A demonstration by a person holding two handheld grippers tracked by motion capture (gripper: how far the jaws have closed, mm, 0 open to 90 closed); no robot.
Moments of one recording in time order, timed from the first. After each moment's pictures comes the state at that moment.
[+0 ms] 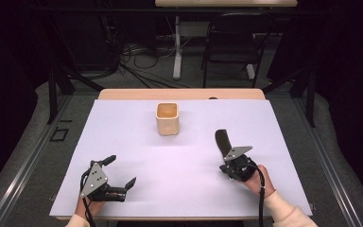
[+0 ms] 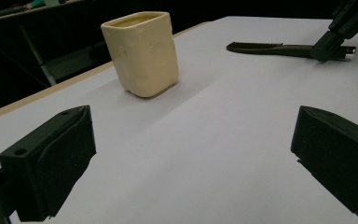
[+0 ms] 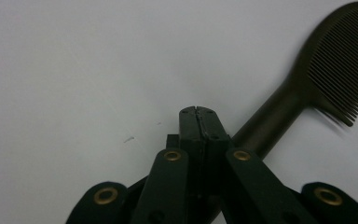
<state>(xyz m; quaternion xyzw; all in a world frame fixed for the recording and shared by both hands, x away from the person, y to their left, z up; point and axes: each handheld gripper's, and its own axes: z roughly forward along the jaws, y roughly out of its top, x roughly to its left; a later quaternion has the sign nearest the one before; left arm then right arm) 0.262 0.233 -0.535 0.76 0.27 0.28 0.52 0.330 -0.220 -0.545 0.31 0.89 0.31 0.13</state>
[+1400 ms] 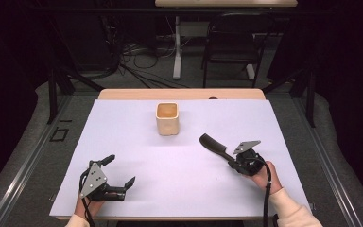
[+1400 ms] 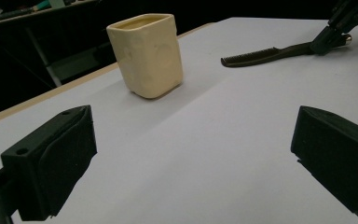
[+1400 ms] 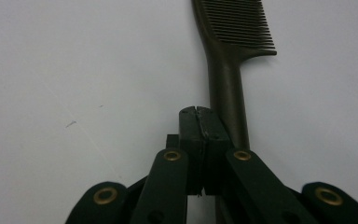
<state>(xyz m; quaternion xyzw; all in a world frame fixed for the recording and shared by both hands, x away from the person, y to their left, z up) 0.262 0.234 -0.534 0.76 0.27 0.29 0.52 0.345 -0.244 -0.544 0.35 0.88 0.29 0.14</state>
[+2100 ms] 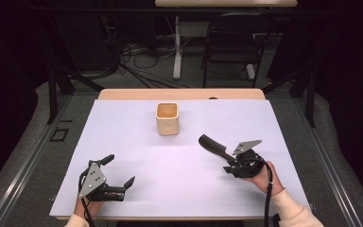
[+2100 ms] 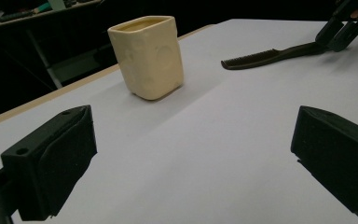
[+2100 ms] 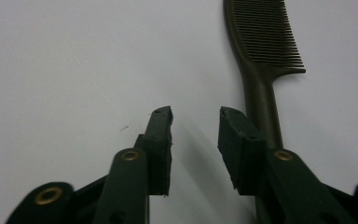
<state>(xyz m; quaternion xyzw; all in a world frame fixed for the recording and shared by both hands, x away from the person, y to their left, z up) 0.261 0.235 -0.533 0.75 0.27 0.29 0.53 0.334 -0.237 -0.527 0.33 0.89 0.31 0.11</state>
